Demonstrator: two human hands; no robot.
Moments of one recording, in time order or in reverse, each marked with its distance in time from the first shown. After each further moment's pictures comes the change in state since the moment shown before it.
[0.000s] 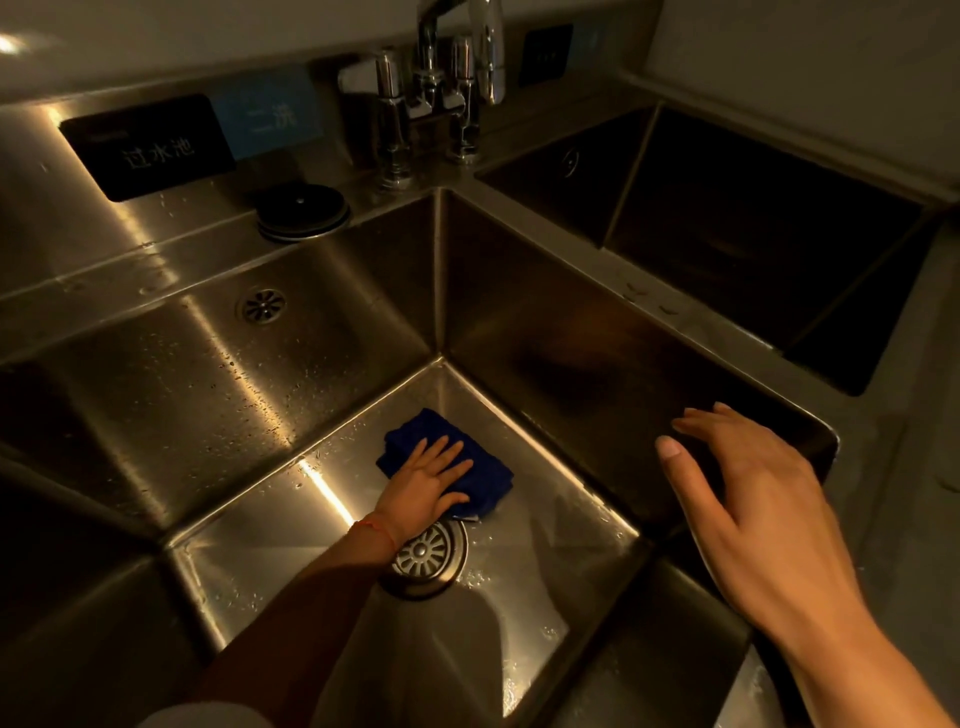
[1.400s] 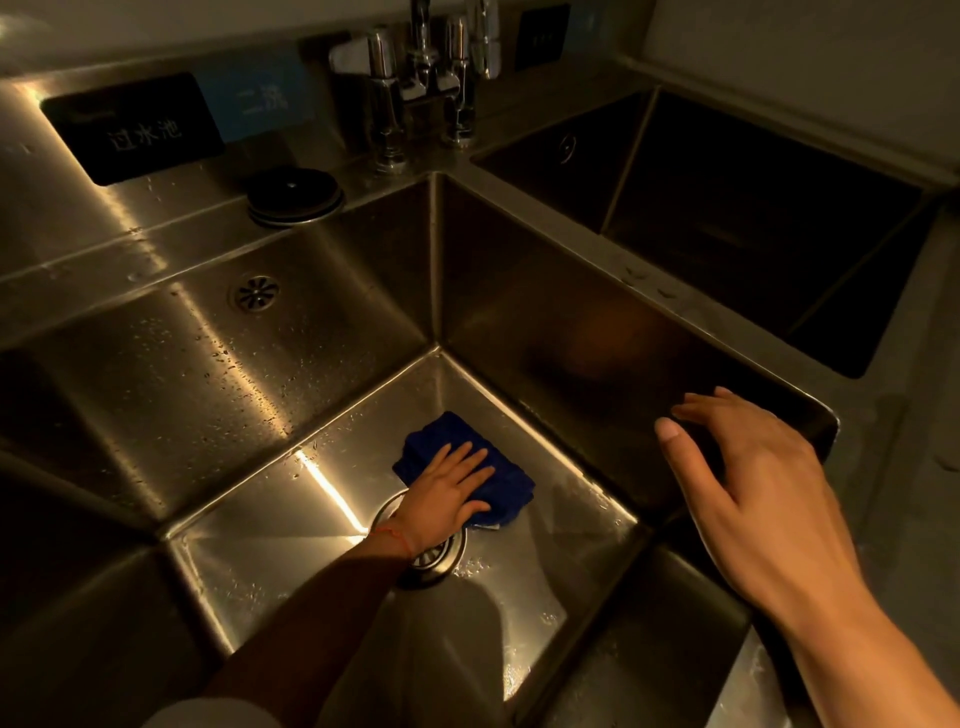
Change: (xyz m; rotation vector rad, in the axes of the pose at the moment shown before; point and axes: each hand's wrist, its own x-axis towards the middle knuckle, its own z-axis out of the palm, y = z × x) left_hand -0.003 0.029 0.012 -0.059 0.052 0.114; right_hand -0.001 -0.002 0.001 0.022 0.005 0.011
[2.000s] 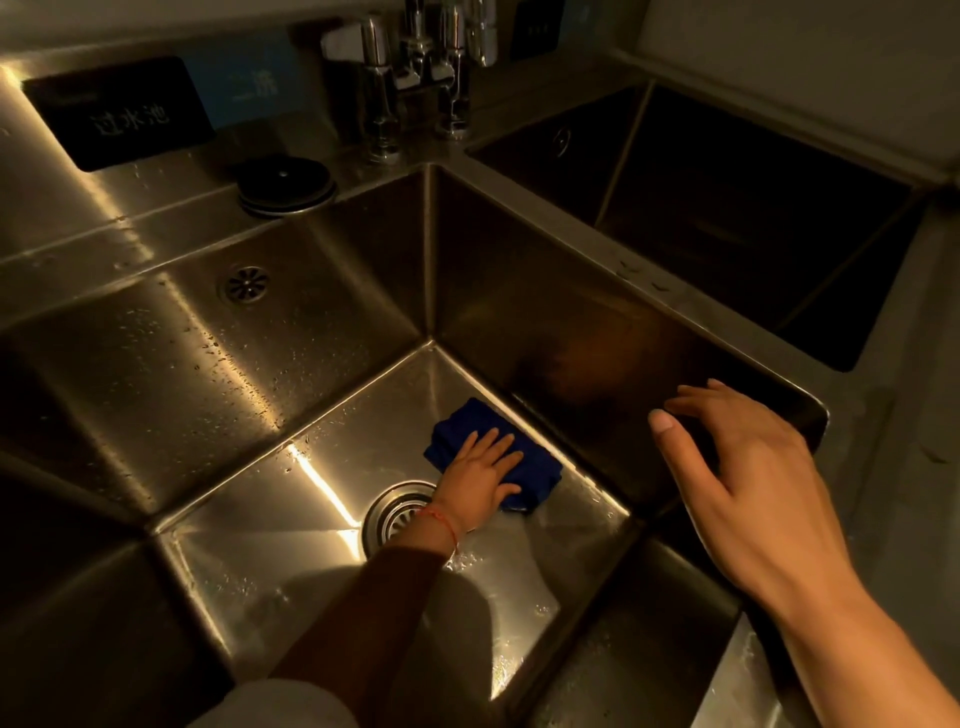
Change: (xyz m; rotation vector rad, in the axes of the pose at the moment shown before) left_hand 0.035 0.036 -0.001 -0.043 -0.026 -0.070; right_hand 0.000 0.003 0.002 -0.011 0.011 -0.006
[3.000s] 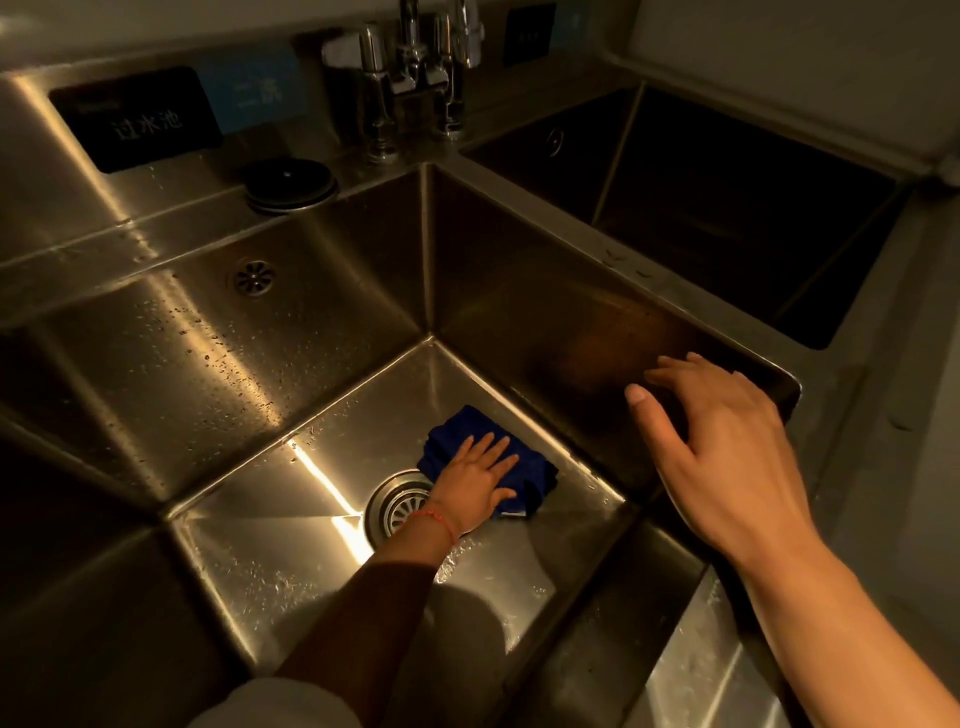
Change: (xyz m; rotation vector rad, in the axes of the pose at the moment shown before) left_hand -0.021 0.011 -0.005 0.095 -0.092 0.007; right_hand -0.001 0.002 0.000 -0.070 0.006 -0.044
